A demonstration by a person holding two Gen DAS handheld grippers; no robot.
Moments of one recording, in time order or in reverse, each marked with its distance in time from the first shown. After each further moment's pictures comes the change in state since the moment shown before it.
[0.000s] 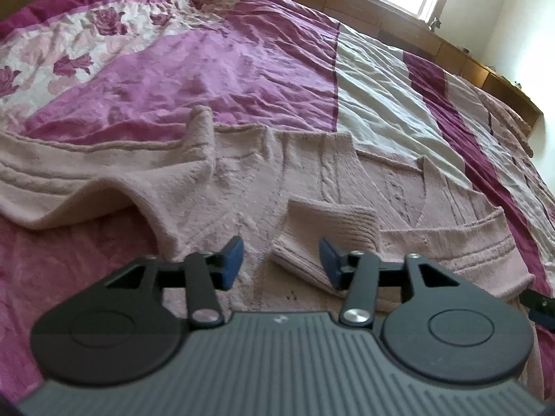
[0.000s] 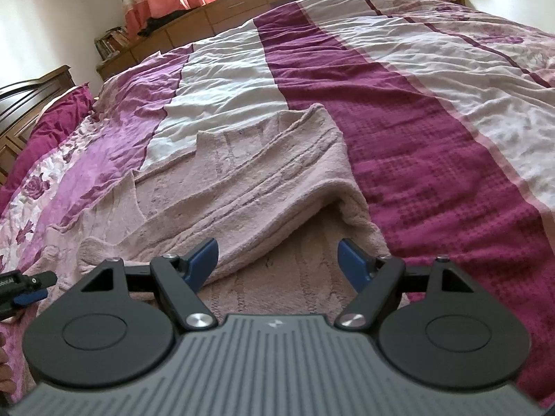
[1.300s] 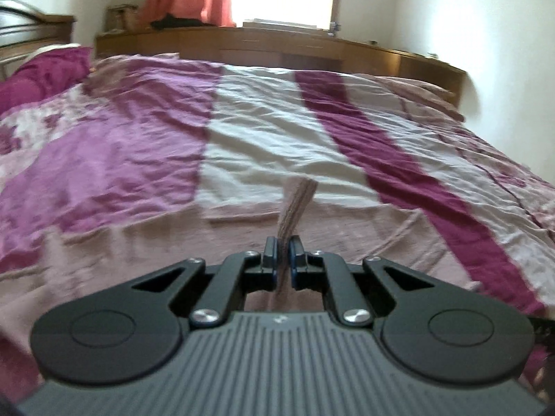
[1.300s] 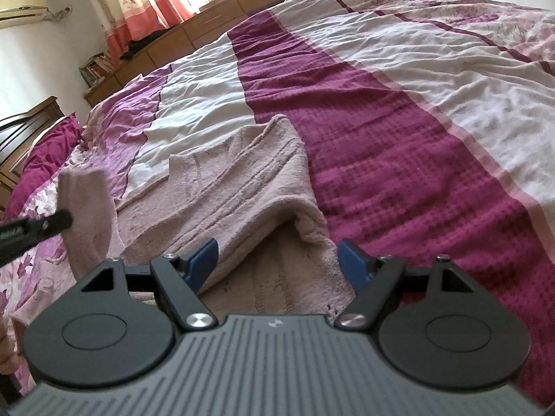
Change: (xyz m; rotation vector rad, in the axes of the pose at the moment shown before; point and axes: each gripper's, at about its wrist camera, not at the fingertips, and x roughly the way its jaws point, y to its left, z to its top) left arm 0.014 -0.139 0.017 0.304 -0.147 -0.150; right arm 0.008 -0.035 0.006 0.109 -0.034 0.000
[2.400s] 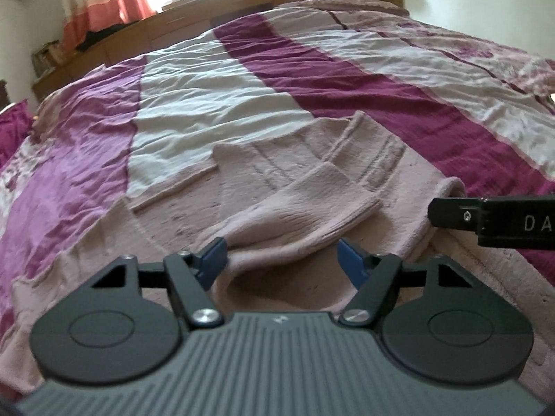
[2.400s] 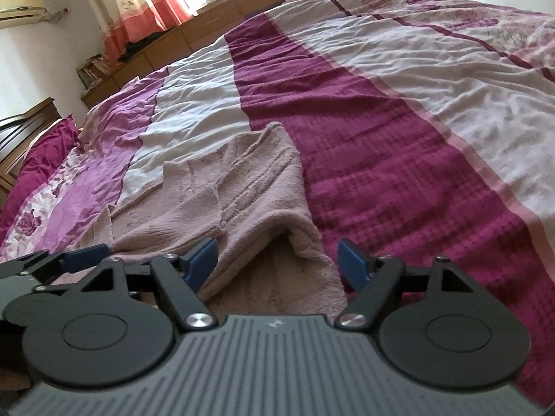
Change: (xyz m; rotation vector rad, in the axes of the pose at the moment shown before) left arm 0.045 -0.096 -0.037 0.403 0.163 -0.039; right arm 0.005 -0.002 0.008 0.003 -0.007 -0.013
